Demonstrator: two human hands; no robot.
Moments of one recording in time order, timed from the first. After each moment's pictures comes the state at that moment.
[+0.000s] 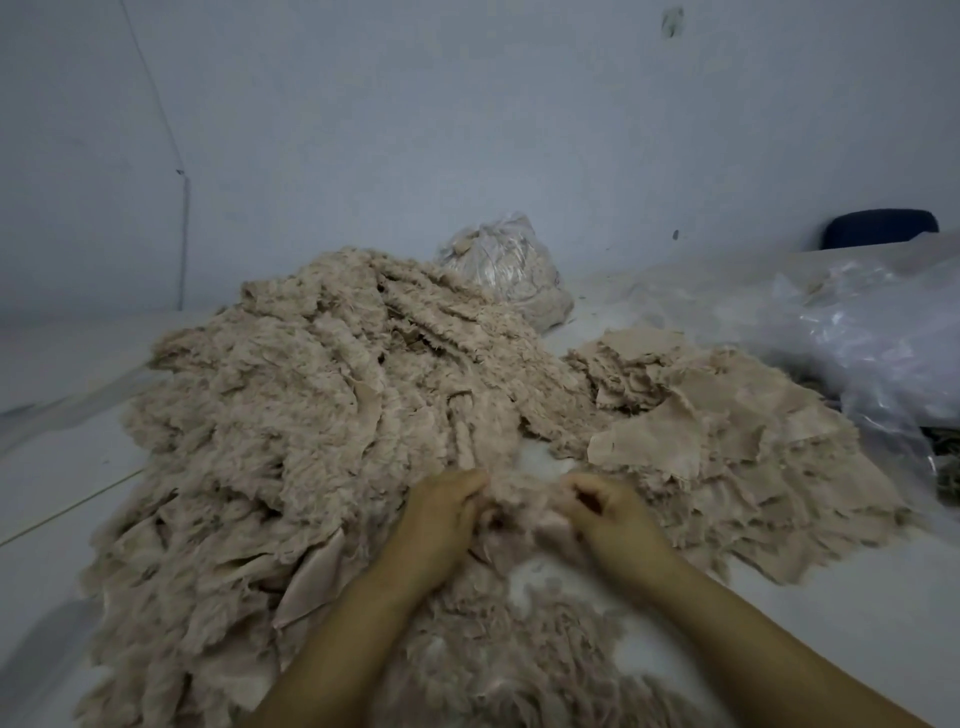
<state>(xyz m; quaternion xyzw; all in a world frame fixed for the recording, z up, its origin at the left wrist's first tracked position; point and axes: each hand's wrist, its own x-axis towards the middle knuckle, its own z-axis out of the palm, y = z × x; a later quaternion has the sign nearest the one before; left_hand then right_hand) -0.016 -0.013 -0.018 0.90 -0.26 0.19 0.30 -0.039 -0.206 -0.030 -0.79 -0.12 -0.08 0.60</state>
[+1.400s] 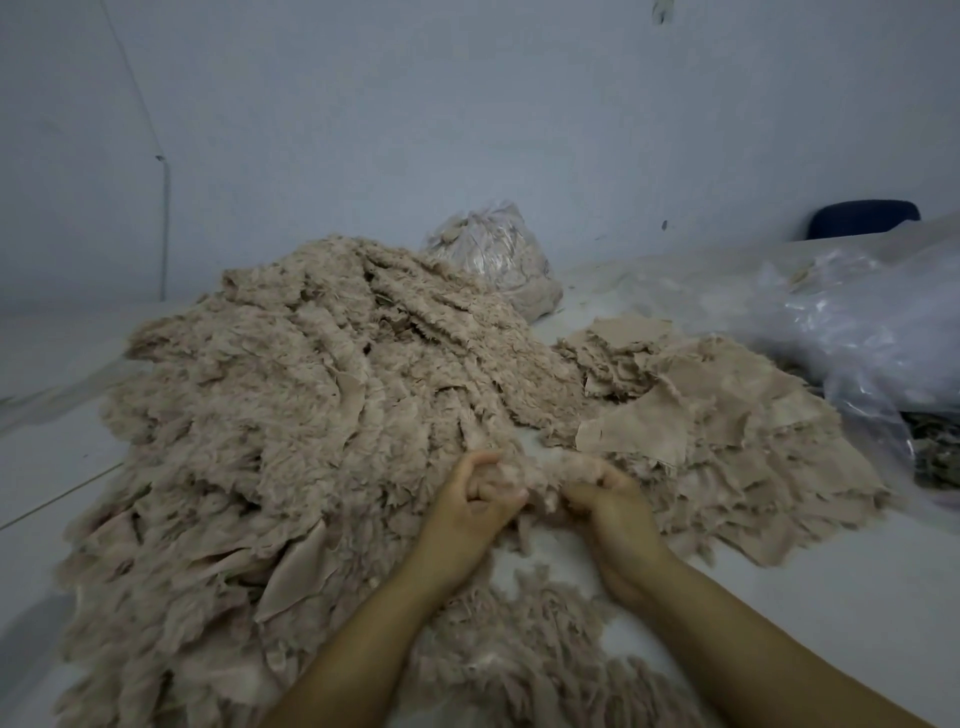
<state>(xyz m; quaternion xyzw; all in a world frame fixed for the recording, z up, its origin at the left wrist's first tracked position) -0.034 -0.043 -0.028 0.77 -0.14 0.00 0.63 -0.045 -0.199 -0.034 -0.56 0.02 -0.04 0.83</state>
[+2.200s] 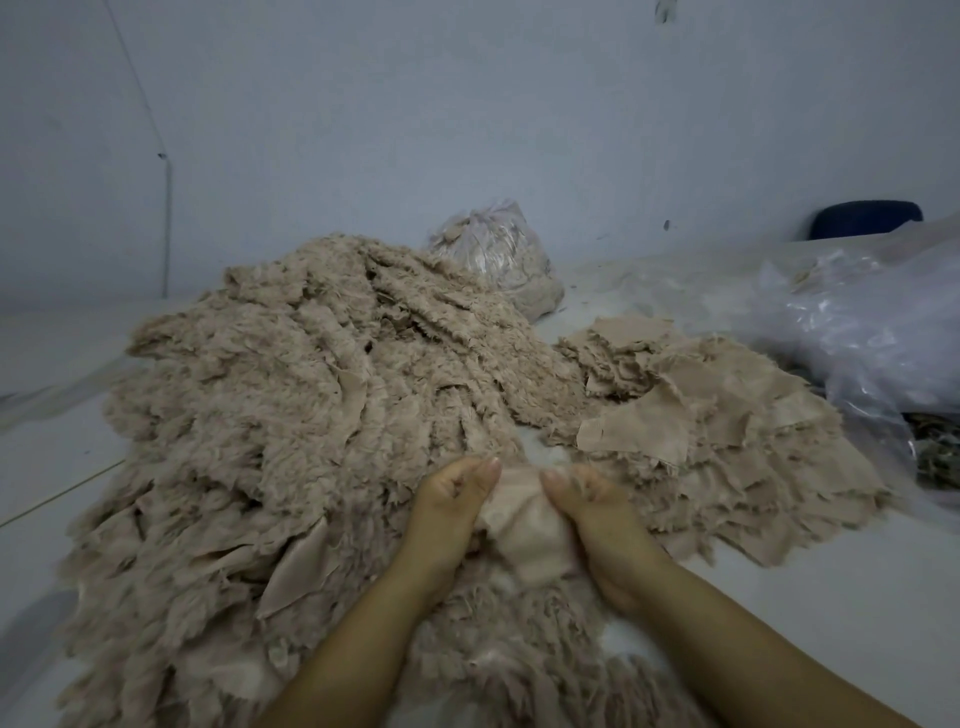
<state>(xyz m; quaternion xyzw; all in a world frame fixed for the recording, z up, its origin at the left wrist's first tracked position) -0.035 -0.044 -0.023 0.67 -0.09 0.02 0.74 -0.051 -0.192 -0.032 -0.60 0.02 0.02 0.80</state>
